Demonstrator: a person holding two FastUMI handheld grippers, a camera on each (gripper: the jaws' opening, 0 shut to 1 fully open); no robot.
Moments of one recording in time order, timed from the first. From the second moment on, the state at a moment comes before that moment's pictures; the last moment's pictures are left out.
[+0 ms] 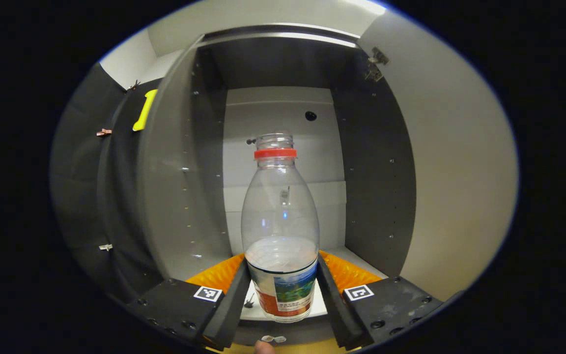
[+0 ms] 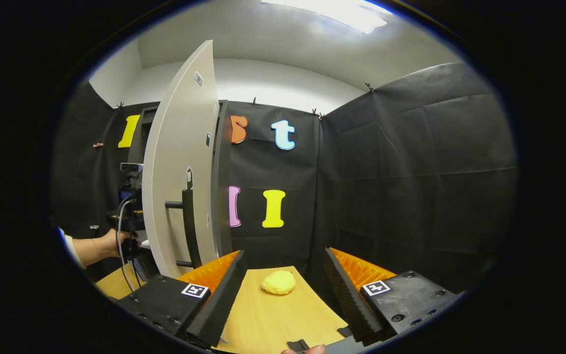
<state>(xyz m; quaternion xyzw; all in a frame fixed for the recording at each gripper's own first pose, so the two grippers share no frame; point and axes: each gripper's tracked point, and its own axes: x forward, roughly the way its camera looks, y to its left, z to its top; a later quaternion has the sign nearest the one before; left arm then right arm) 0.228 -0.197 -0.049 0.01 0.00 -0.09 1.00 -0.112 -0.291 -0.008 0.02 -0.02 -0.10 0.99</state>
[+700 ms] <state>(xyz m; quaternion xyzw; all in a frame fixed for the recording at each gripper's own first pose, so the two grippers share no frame) 0.077 -0.068 -0.108 -0.01 -0.04 -0.06 1.00 -0.088 -0.276 -0.004 0.01 -0.03 -0.11 0.99</state>
